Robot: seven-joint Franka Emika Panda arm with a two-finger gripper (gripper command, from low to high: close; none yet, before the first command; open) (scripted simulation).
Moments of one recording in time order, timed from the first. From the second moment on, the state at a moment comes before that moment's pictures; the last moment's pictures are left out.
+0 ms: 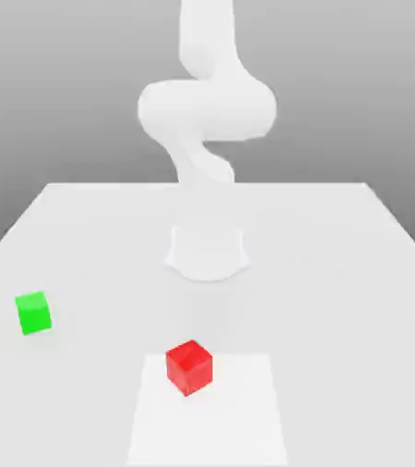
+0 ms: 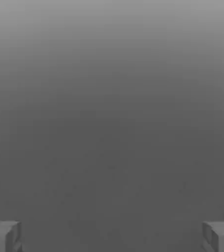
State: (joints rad) arm -0.04 -0.73 0.03 -2.36 -0.01 2.35 0.89
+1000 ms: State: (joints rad) arm -0.18 0.21 0.07 -2.82 -0.14 3.03 1.73
